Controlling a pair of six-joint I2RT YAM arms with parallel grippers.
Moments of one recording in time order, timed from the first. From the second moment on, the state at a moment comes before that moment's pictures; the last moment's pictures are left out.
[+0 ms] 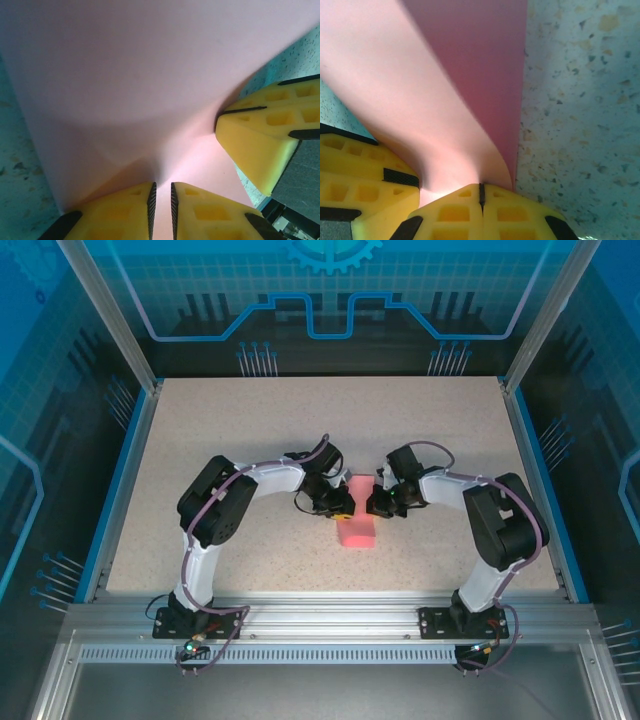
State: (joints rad) left arm -0.62 2.08 1.33 -0.47 0.61 -0.63; right arm 0.37 1.72 0.86 -0.36 -0.44 0.53
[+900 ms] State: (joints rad) left arm -0.62 2.09 1.33 -0.48 0.62 -0.63; right arm 0.37 1.77 0.94 -0.29 -0.48 0.50
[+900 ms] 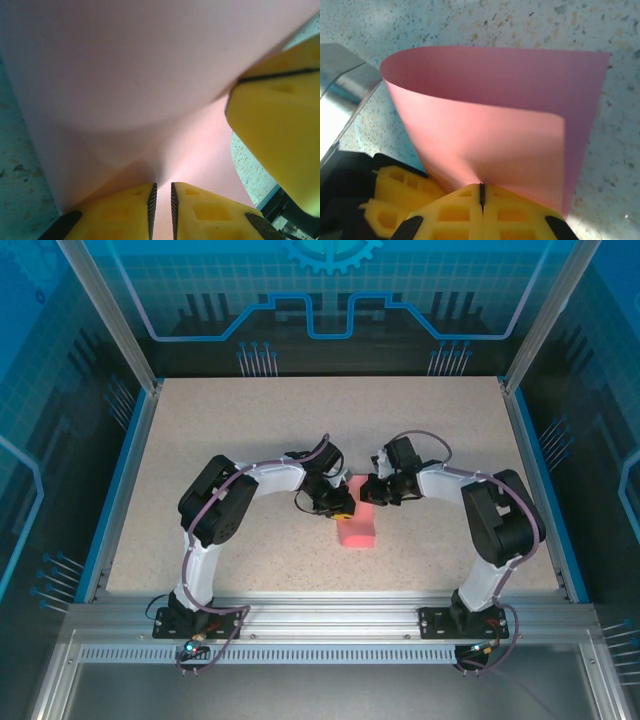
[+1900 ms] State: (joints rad) left arm -0.63 2.03 1.24 -0.44 0.61 -0.58; right arm 0.37 1.86 1.02 -0.38 -0.46 0.53
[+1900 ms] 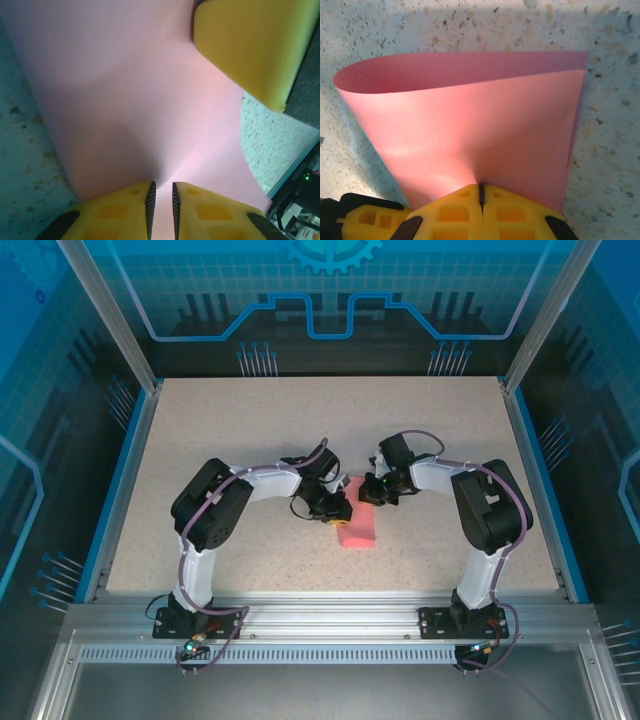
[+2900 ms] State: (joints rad) left arm -0.69 1.89 1.04 -0.42 0.61 -0.59; right arm 0.37 1.86 1.02 -0.38 -0.47 0.53
